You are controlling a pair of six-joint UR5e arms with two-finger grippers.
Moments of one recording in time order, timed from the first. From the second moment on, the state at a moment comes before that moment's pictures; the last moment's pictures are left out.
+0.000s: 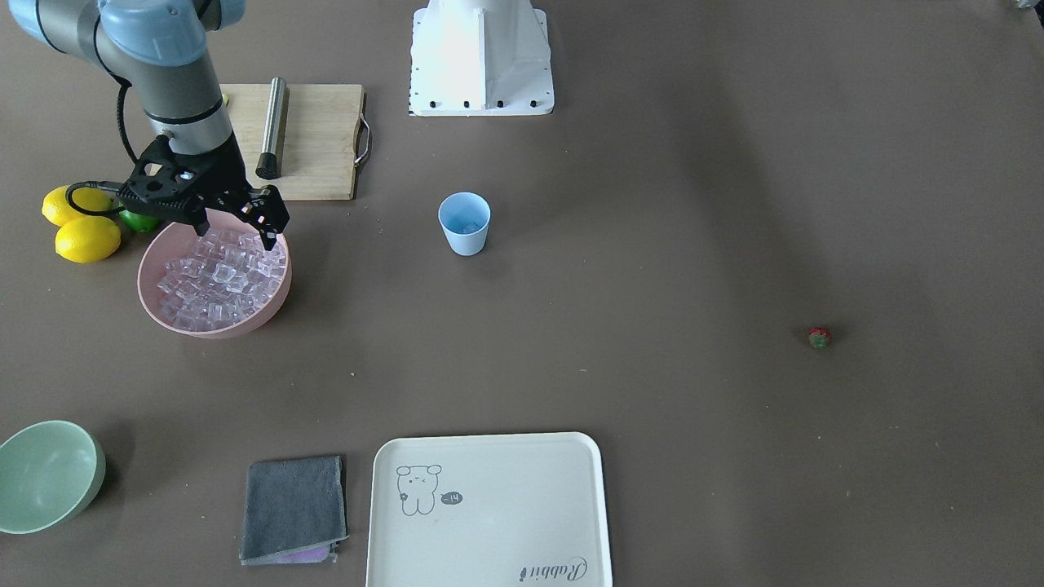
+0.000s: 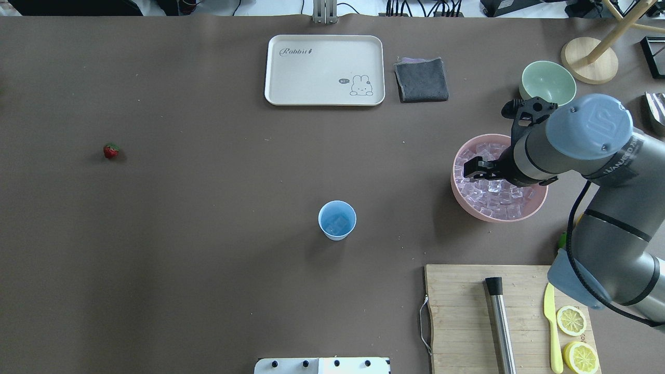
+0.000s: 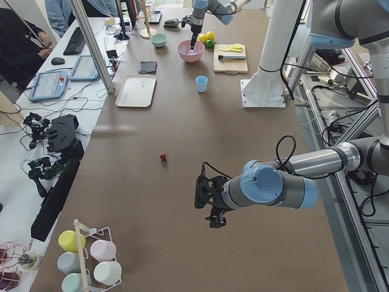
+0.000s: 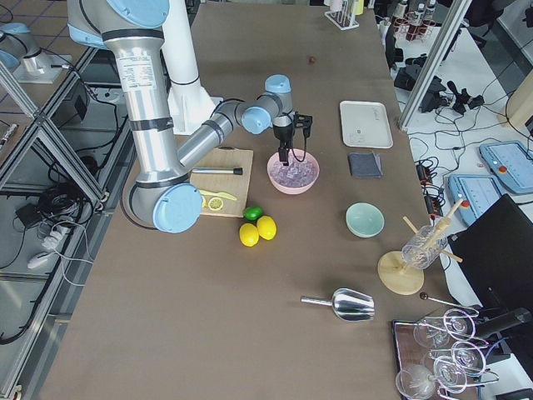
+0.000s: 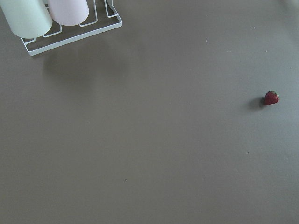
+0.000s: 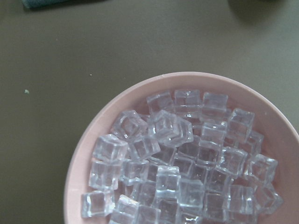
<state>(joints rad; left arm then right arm) -1.89 -1.14 -1.86 -1.91 -2.59 0.06 0.73 -1.40 1.98 -1.46 1.90 1.10</state>
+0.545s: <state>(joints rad) -1.89 -1.14 -1.86 -1.91 -2.59 0.06 0.78 -1.42 1.85 -1.30 1.96 0.91</state>
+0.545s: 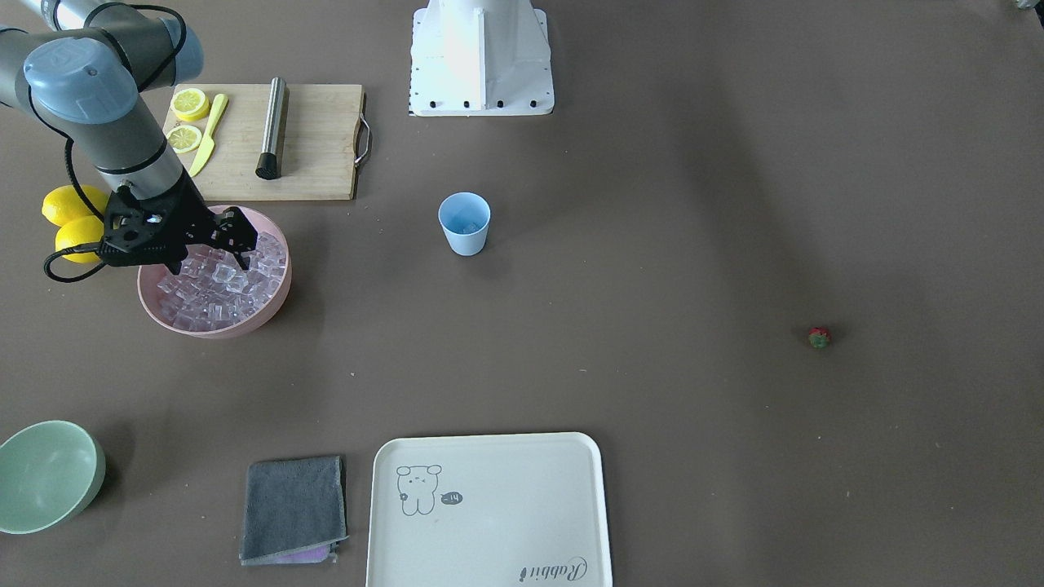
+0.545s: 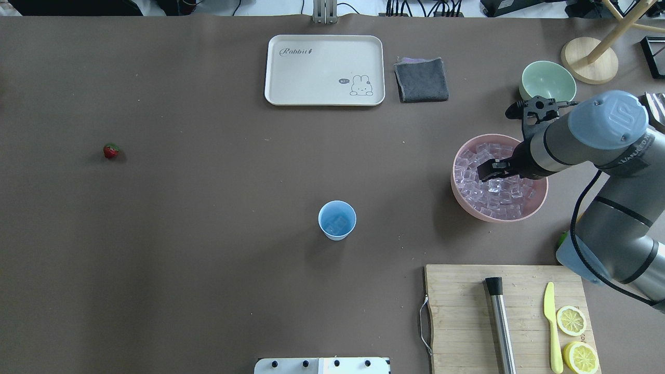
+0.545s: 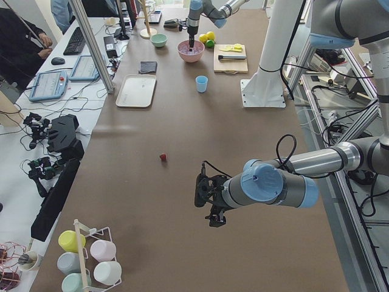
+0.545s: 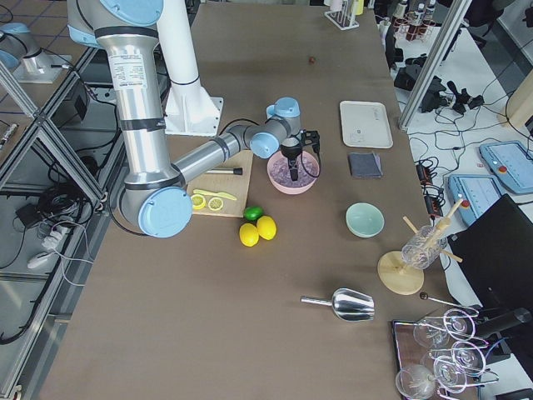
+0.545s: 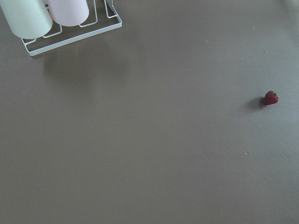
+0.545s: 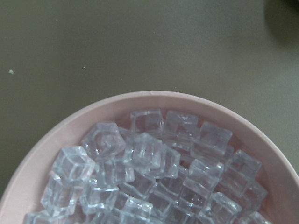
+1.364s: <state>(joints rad) -1.89 -1.14 -1.86 -1.91 -2.61 0.06 0.78 -1.41 1.84 -1.29 1.99 0.91</state>
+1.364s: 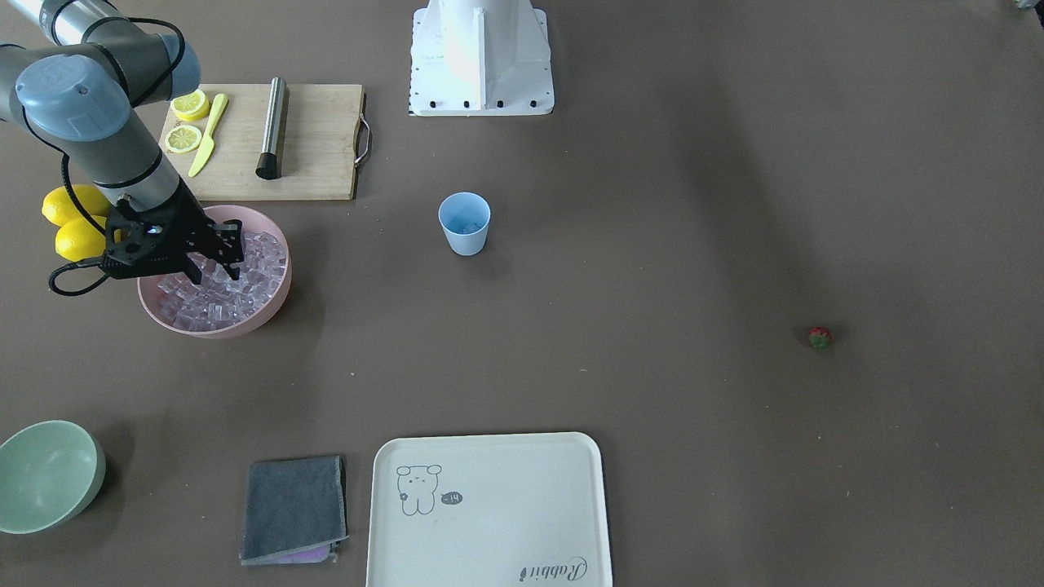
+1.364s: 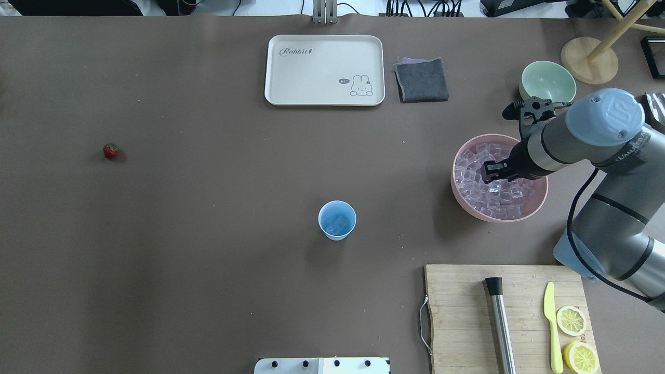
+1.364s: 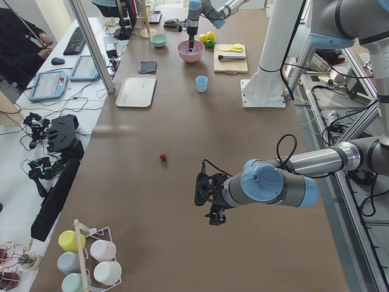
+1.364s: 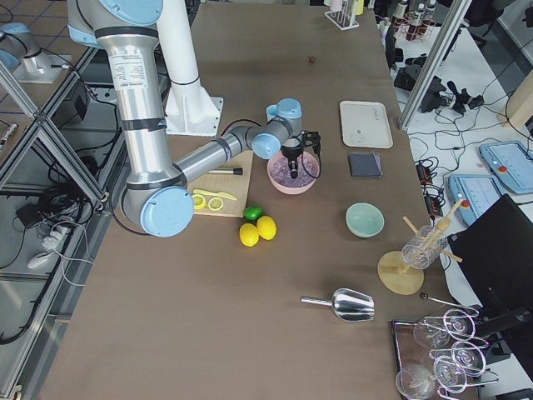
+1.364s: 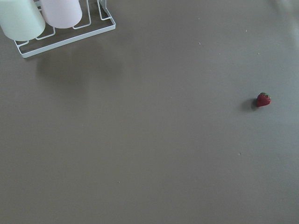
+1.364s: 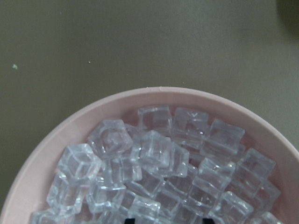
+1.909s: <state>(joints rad) -1.89 -1.14 -1.86 -1.91 -2.61 0.06 0.77 -1.40 1.83 -1.29 2.02 0.91</state>
